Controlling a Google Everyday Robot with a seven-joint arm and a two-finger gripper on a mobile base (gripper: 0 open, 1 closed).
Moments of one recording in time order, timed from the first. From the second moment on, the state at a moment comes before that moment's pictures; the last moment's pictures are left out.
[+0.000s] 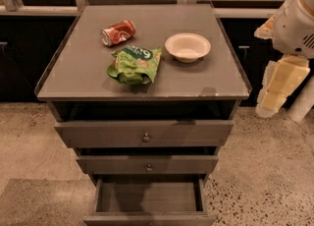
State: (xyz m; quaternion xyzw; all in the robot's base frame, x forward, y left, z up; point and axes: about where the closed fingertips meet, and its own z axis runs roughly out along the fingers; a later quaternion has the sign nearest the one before) arm 0.450 -0.209 0.974 -0.61 0.78 -0.03 0.17
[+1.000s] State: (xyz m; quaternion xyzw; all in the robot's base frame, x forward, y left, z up) arm 0.520 -0.158 0.950 -0.63 0.74 0.02 0.24
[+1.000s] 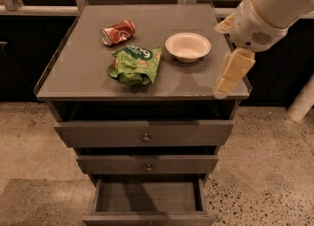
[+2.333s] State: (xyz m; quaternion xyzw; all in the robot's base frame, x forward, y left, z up) arm 0.602 -0.008 0.872 -0.68 0.67 0.15 0.28
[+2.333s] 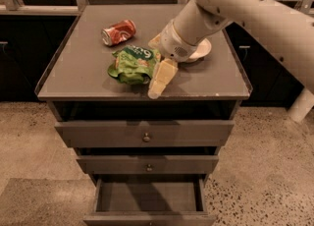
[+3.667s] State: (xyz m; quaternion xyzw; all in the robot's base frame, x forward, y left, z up) arm 0.614 0.057 0.861 -0.69 0.65 0.15 0.26
